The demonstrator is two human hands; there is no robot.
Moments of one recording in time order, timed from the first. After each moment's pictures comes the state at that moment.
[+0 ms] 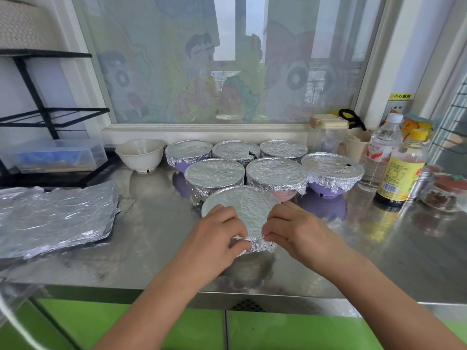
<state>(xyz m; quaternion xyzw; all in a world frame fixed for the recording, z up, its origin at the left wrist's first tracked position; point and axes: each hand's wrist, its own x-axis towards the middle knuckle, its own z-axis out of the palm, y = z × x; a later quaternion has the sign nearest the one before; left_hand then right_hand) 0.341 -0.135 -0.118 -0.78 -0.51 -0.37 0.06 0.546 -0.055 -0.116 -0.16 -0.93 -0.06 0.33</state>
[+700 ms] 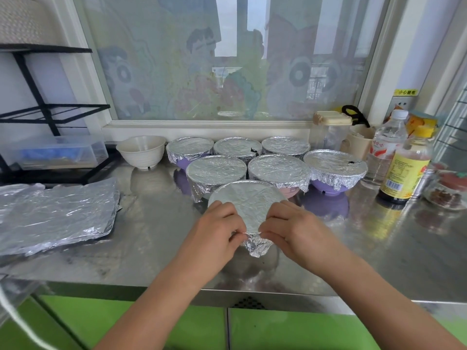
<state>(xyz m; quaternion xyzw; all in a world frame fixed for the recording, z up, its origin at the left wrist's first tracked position) 0.340 -0.132 -0.122 -0.76 -0.53 -0.37 0.06 0.536 -0.058 -0.119 -0.17 -0.93 -0.07 0.33</state>
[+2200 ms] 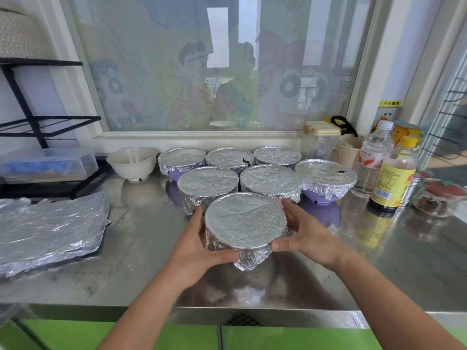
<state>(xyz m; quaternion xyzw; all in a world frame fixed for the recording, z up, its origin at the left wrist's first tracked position) 0.320 -0.114 -0.146 -0.58 -0.53 -0.53 -0.31 0.567 -0.026 -0.128 -0.34 -0.73 0.52 0.30</state>
